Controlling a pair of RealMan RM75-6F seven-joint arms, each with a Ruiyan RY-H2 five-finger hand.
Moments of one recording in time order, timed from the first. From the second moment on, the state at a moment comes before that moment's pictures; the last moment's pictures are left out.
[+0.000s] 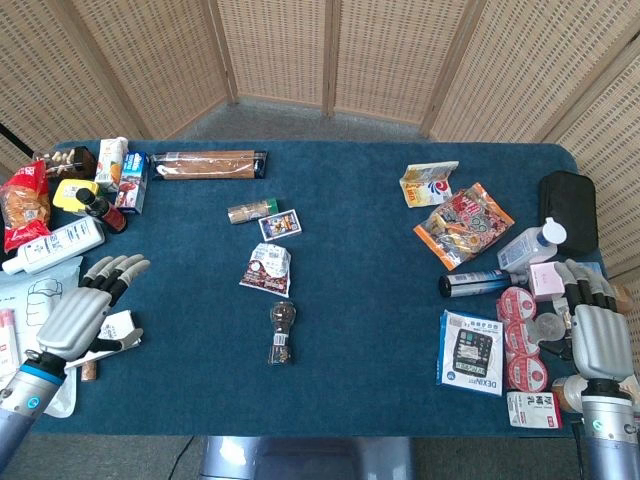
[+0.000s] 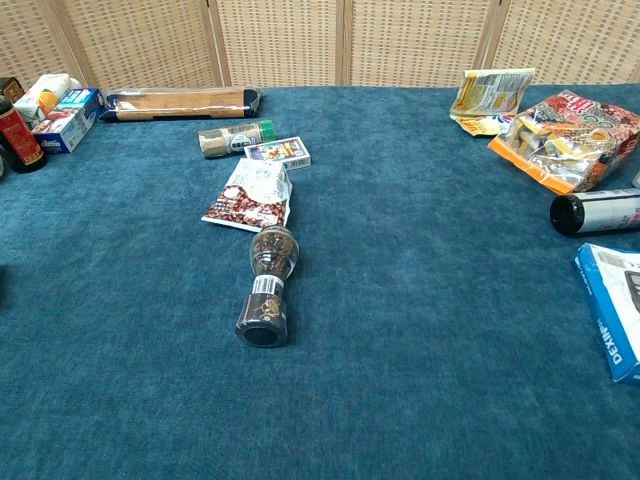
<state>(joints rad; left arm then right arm) -0.36 -0.92 -0.07 -1.96 1.43 1.14 0.00 0.16 -1.10 0.14 -1.83 -1.25 1.47 -0.16</state>
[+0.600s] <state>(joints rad) -0.65 -1.05 -0.19 -1.81 1.00 0.83 0.17 0.14 -1.08 0.14 -1.82 -1.26 1.47 -0.12</state>
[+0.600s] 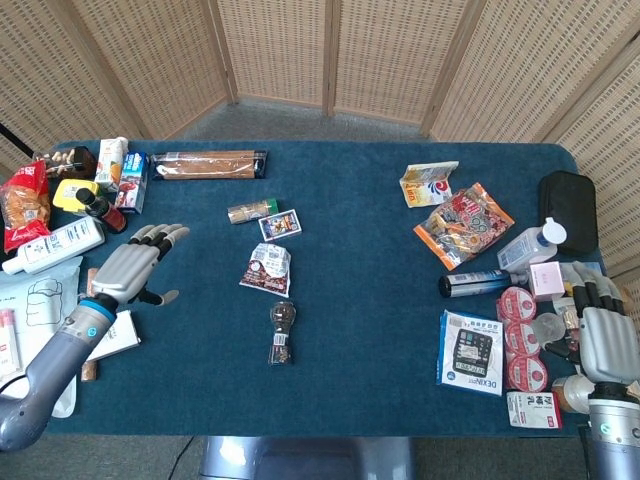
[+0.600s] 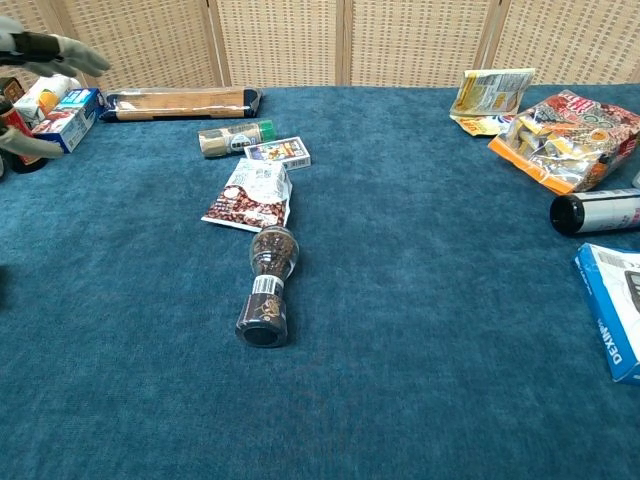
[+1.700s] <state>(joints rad) -1.09 -1.51 -0.18 -1.13 0.45 0.64 0.42 0.07 -1.03 0.16 -1.83 -1.24 1.52 -0.10</state>
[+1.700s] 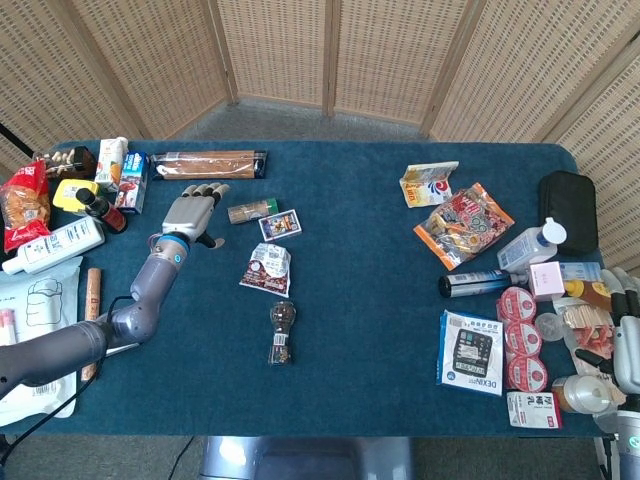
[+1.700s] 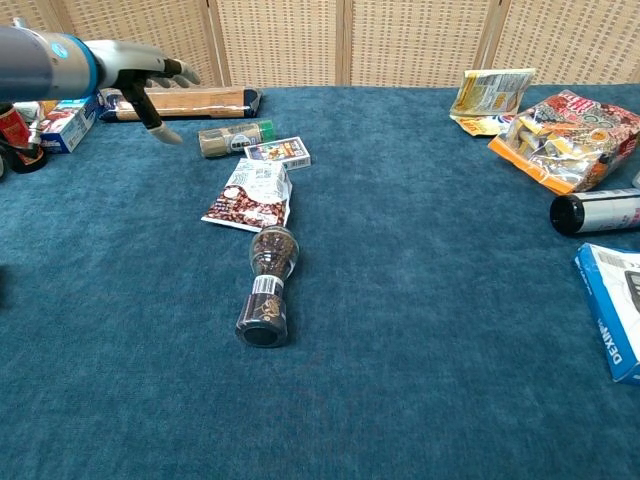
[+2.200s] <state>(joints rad) -1.21 -1.75 -0.19 -0.73 0.34 0.48 0.46 0.01 -1.01 0.17 -1.86 -1.20 1.58 -0.12</state>
